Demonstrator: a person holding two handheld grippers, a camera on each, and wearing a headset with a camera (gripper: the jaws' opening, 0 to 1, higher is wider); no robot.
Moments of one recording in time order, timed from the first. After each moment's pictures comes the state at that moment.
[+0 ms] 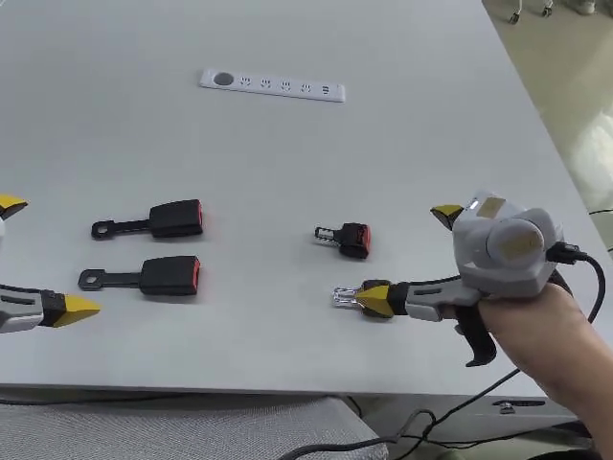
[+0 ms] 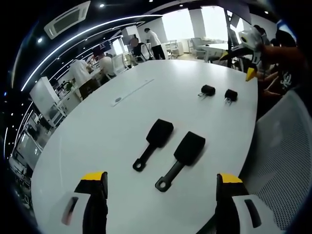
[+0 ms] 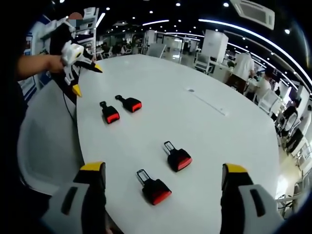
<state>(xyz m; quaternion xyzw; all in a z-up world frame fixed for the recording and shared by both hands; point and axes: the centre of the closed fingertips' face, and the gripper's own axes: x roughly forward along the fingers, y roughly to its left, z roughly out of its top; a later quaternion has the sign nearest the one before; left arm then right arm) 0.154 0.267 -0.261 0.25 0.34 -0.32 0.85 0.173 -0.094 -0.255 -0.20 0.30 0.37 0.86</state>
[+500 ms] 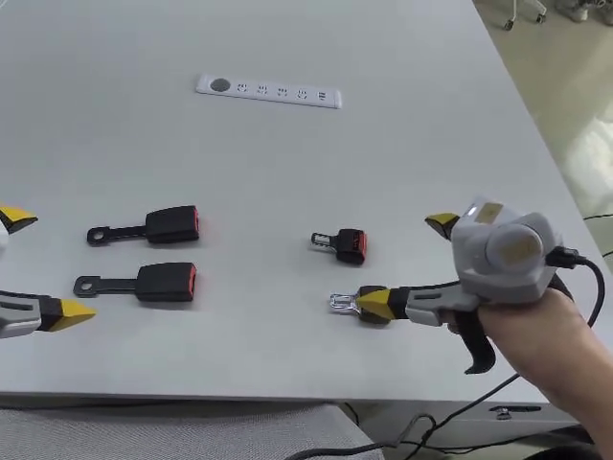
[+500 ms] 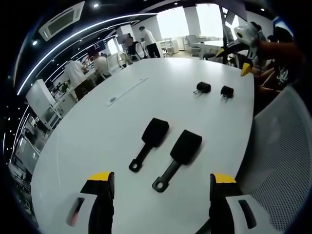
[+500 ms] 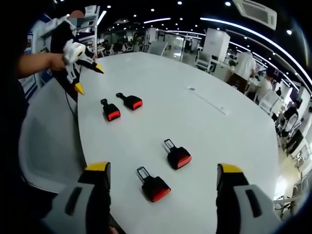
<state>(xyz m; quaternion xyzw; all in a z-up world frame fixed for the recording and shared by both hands) 0.151 0.259 -0.264 0.26 0.34 -0.33 0.84 0.170 -0.096 -0.254 -0.21 0.31 0.37 0.85</state>
